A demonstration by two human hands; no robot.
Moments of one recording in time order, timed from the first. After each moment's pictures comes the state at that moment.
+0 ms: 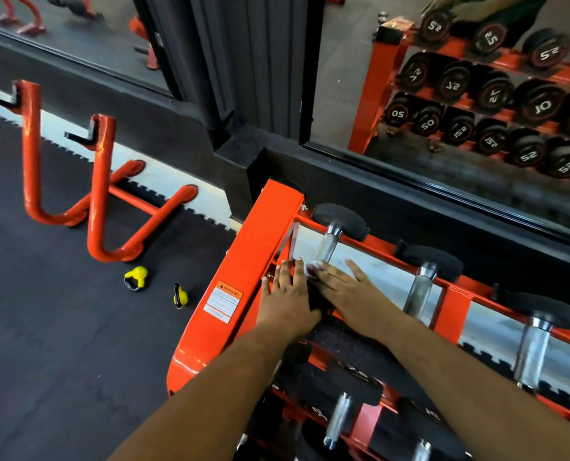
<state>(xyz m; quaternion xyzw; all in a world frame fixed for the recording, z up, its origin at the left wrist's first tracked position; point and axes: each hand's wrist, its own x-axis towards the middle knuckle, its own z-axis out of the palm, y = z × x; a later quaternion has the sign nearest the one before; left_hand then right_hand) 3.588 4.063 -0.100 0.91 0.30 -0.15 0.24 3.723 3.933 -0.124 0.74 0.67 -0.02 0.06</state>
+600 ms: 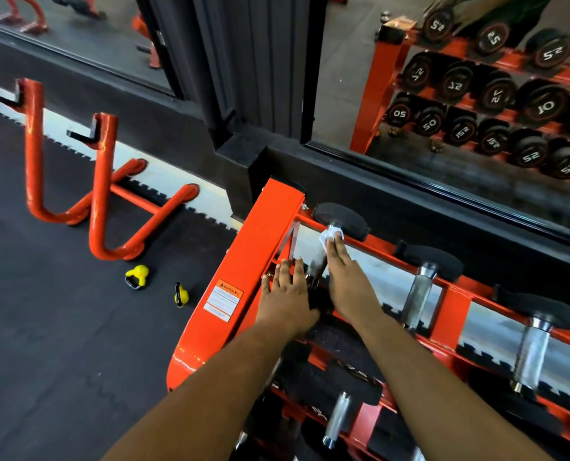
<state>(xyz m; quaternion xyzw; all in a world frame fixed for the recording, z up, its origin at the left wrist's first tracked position) 3.589 4.063 -0.096 0.91 0.30 -0.16 0.24 3.711 3.969 -0.125 0.87 0.42 -0.14 -0.21</state>
